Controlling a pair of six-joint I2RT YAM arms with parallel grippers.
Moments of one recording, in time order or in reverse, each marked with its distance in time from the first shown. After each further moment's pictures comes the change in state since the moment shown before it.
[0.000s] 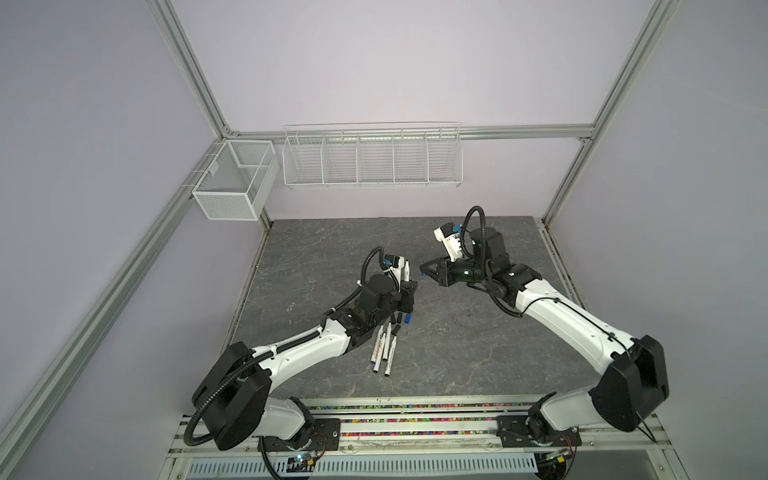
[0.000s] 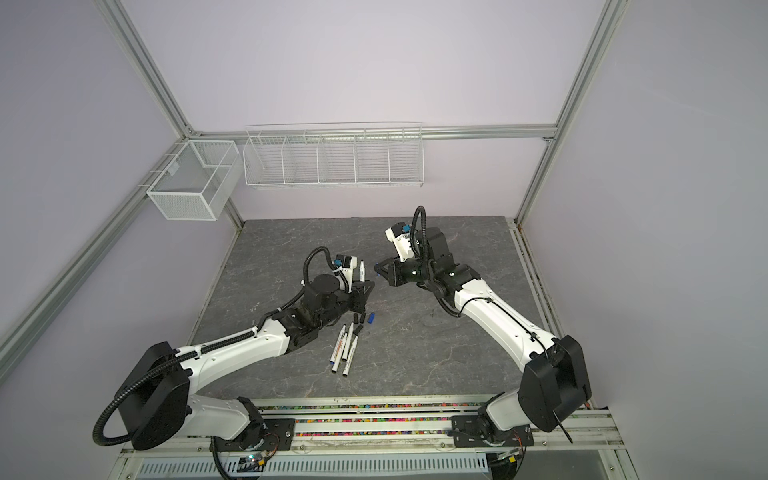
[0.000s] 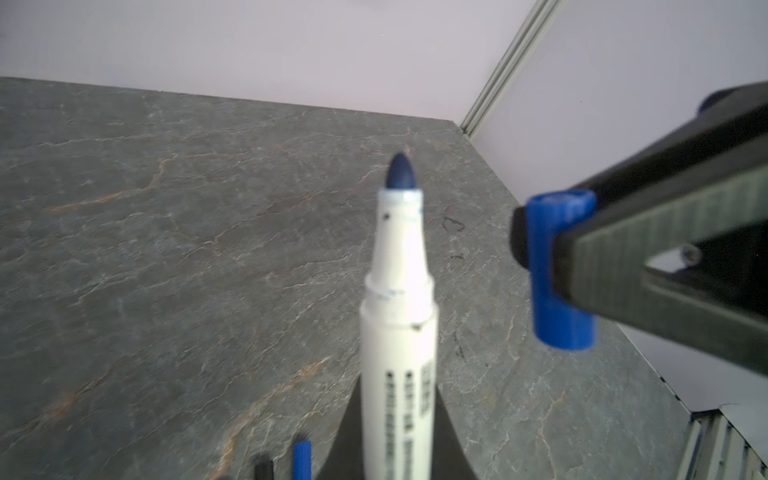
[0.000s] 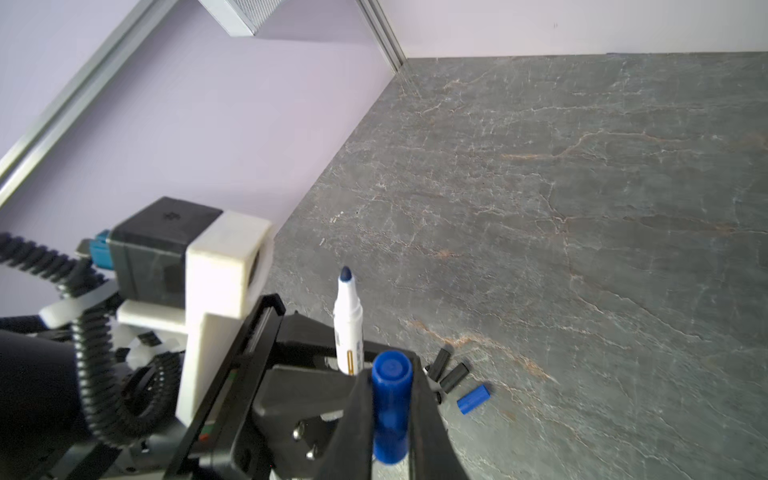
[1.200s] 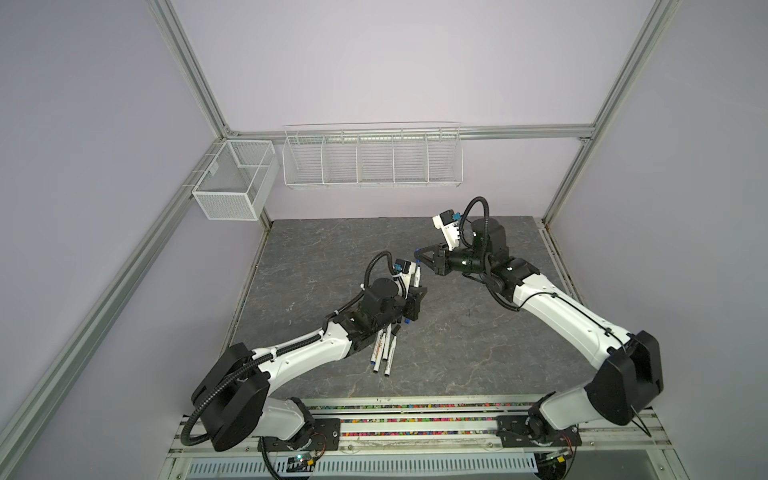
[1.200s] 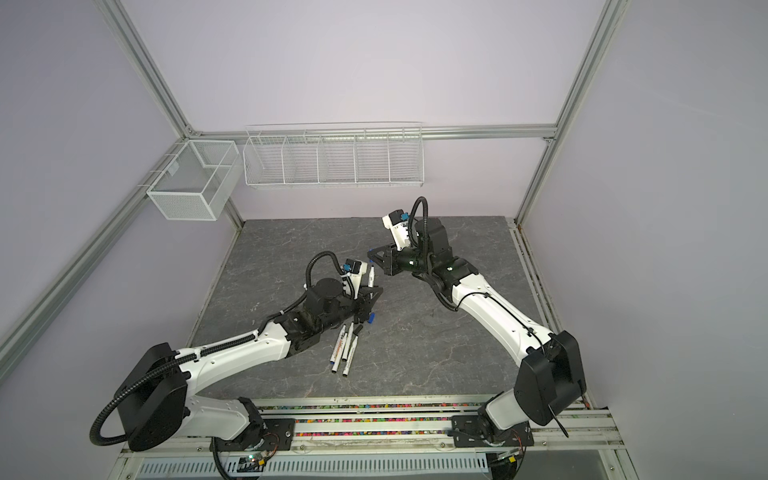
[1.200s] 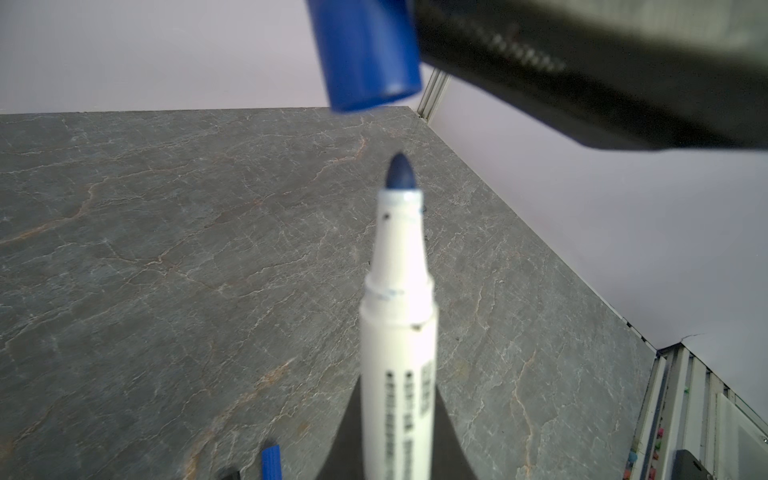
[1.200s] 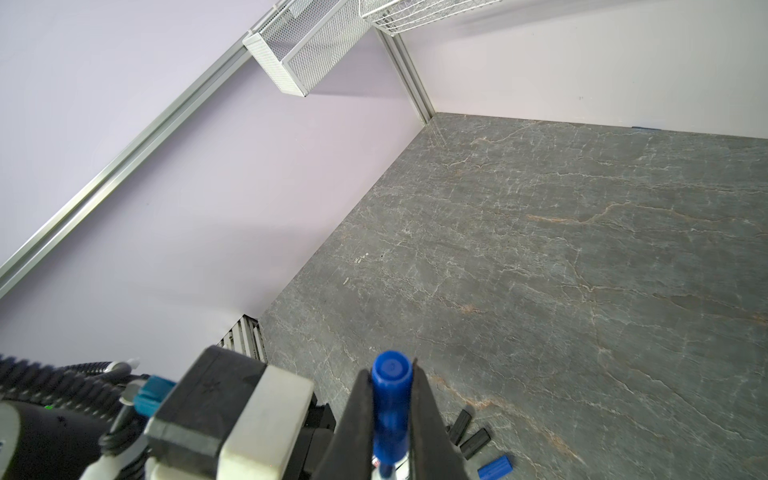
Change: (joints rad) left arm -0.047 -0.007 0.000 0.006 0.048 0.079; right arm 0.006 0.044 0.065 0.094 -0.042 0.025
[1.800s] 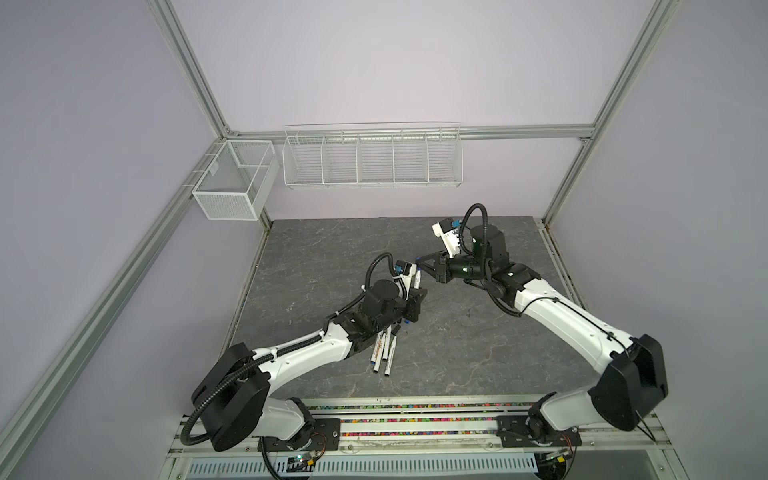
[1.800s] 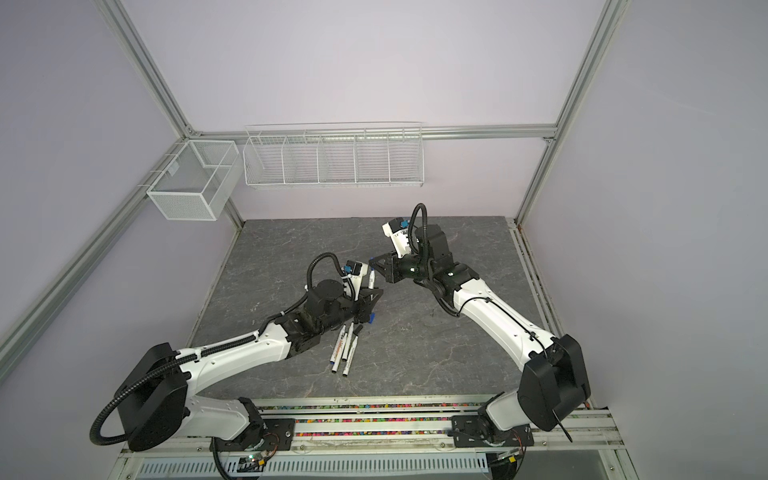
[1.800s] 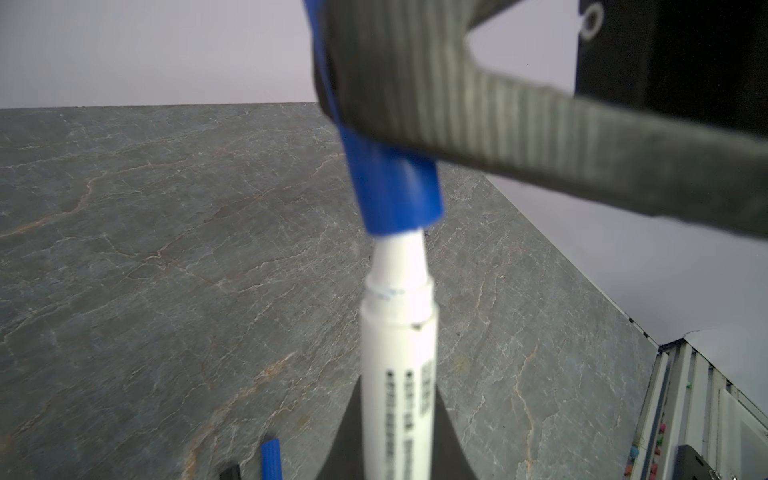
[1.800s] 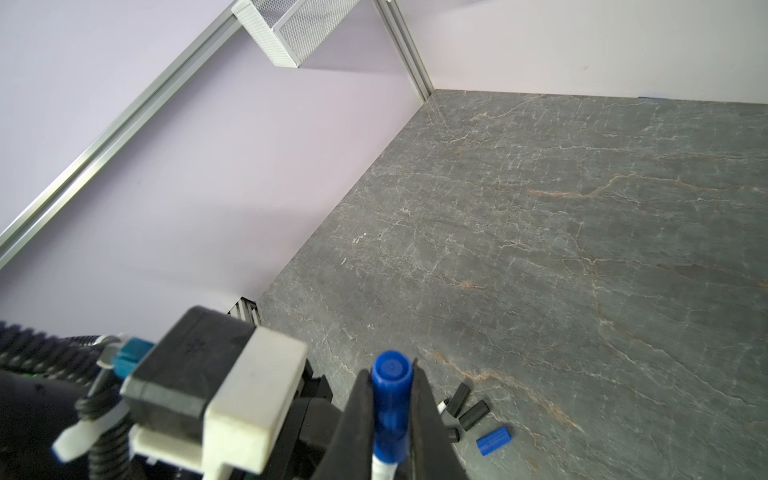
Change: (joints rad) left arm -0.006 0.000 -0.008 0.005 -0.008 0.000; right arm 0.005 -0.037 -0.056 -0.027 -0.010 -0.021
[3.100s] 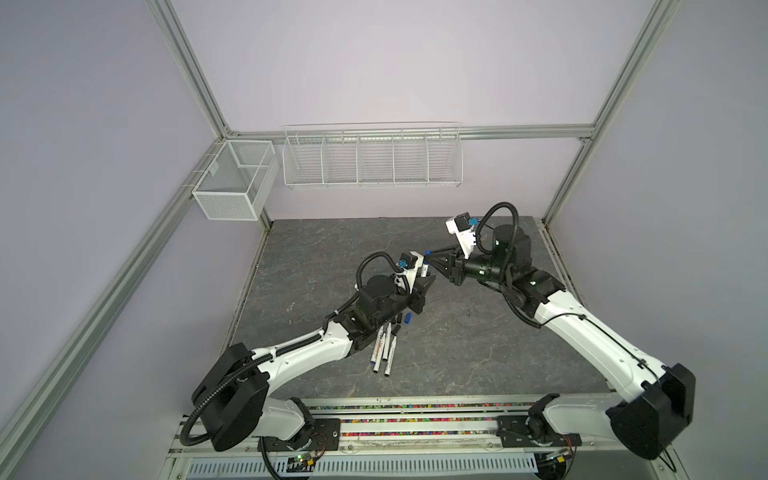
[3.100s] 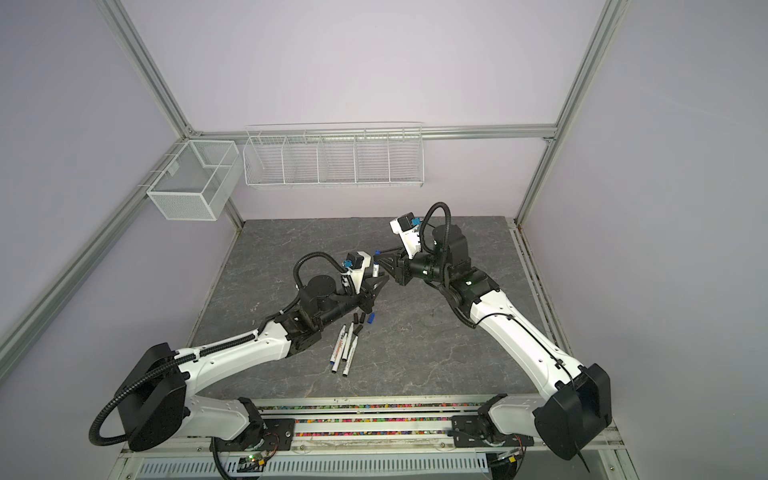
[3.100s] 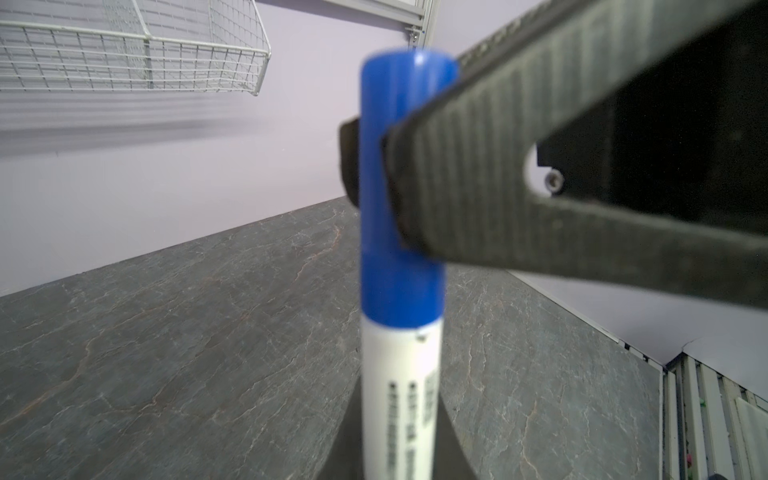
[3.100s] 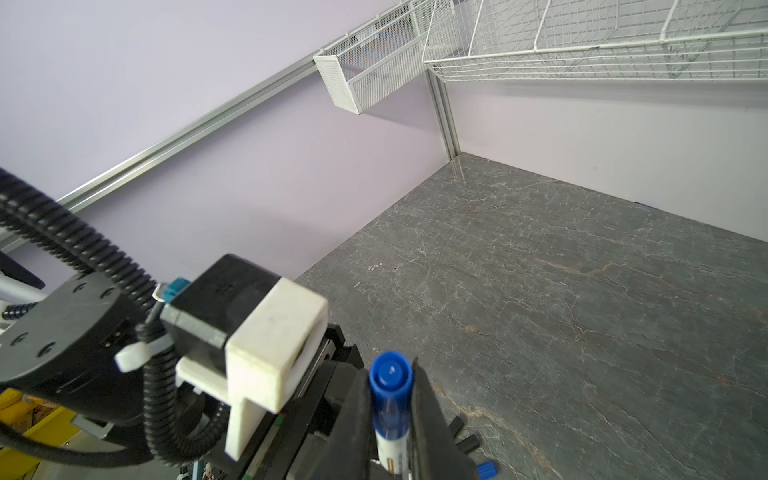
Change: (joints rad) left arm 0.004 0.001 0.021 0.219 0.042 0.192; right arm -0.014 -0.150 -0.034 0.042 -0.053 -0.114
